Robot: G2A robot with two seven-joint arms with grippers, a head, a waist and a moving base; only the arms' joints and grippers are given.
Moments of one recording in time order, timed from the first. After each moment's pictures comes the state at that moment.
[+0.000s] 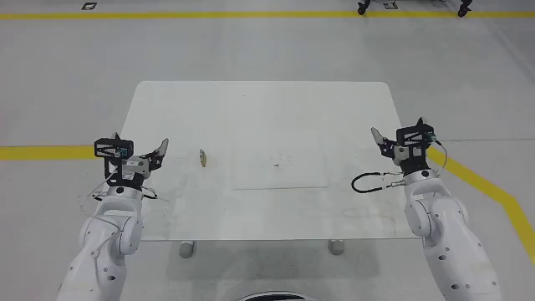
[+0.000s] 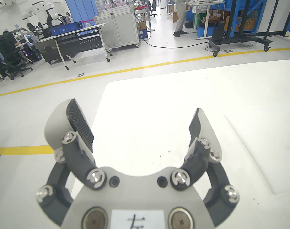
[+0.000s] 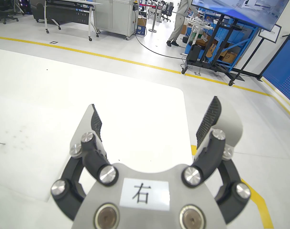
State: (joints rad) left arm 1.73 -1.15 -1.60 -1.80 1.33 0.00 0.00; right arm -1.73 -1.15 1.60 -1.80 -1.33 0.00 0.00
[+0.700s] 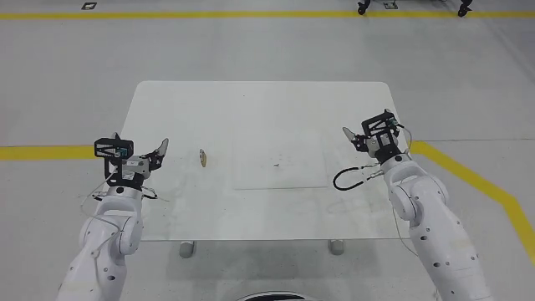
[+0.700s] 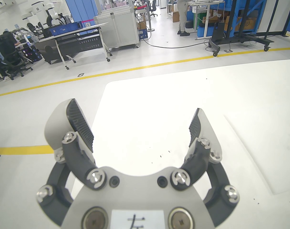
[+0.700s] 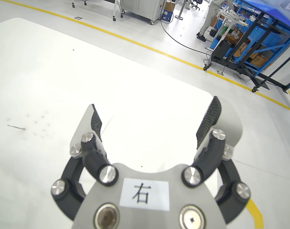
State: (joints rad) left arm 1.73 -1.15 -1.60 -1.80 1.33 0.00 0.00; right arm -1.57 -1.16 1.47 -1.73 -1.39 -0.12 0.16
